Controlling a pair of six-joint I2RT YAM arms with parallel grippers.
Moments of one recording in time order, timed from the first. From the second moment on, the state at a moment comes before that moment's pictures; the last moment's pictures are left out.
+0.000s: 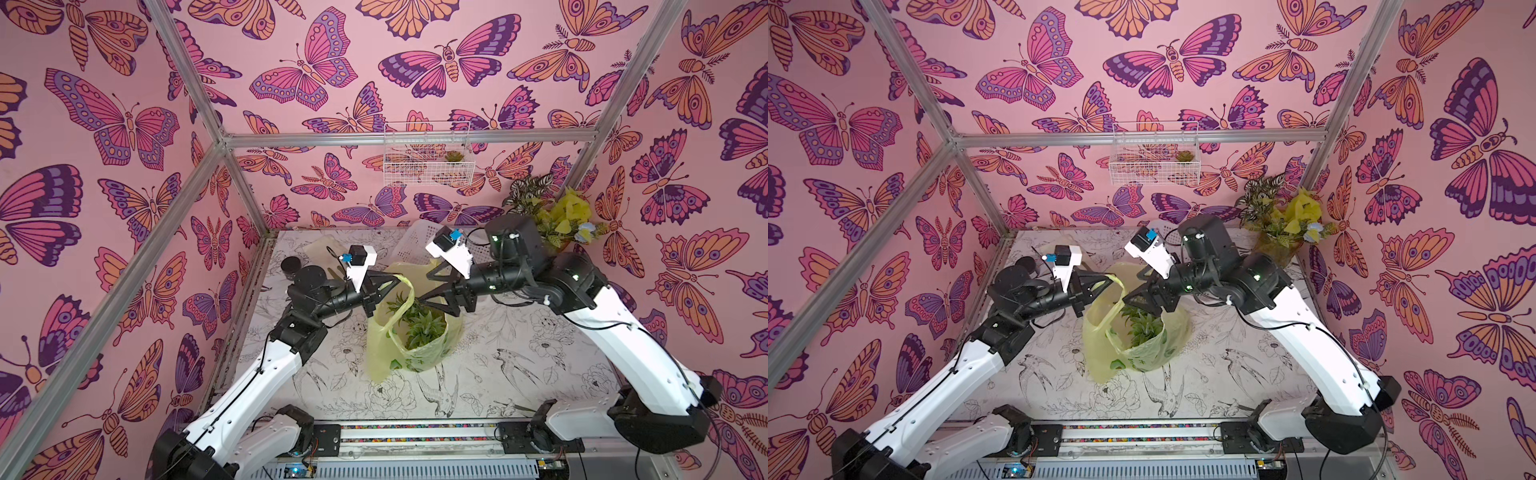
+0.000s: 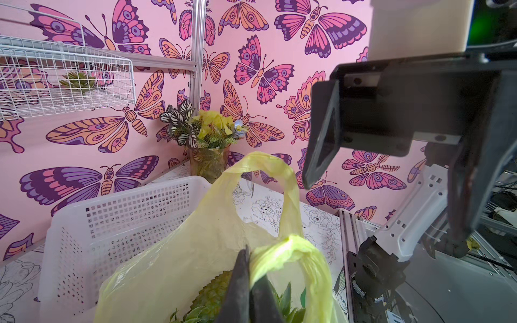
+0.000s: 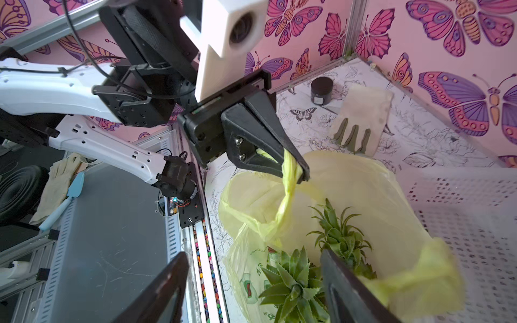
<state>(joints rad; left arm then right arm) -0.45 1.02 0.85 0.21 0.74 -0.17 0.76 1.38 1.76 -0.98 -0.51 -0.05</state>
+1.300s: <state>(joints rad) -0.62 0.92 0.83 0.05 0.35 0.14 0.79 1.44 1.65 -0.69 -0.40 0.32</state>
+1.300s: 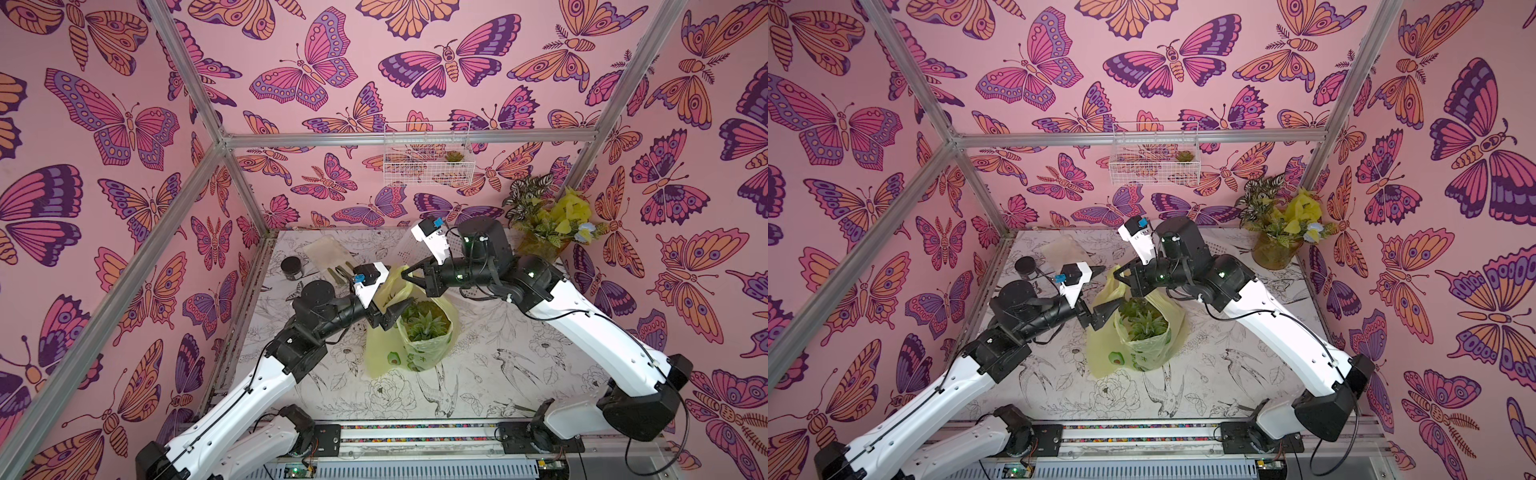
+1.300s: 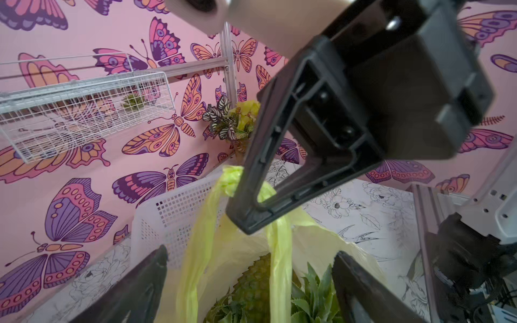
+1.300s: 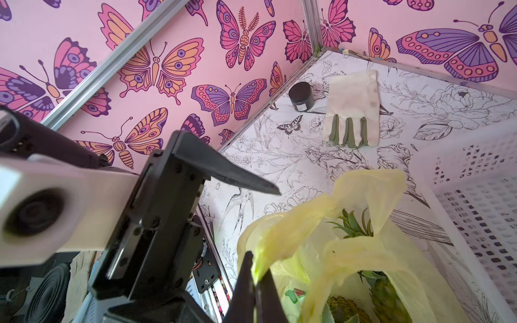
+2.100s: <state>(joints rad) -0.53 1.02 0.83 0.09 0.57 0.17 0.80 1.43 1.65 -0.70 -0.46 0.21</state>
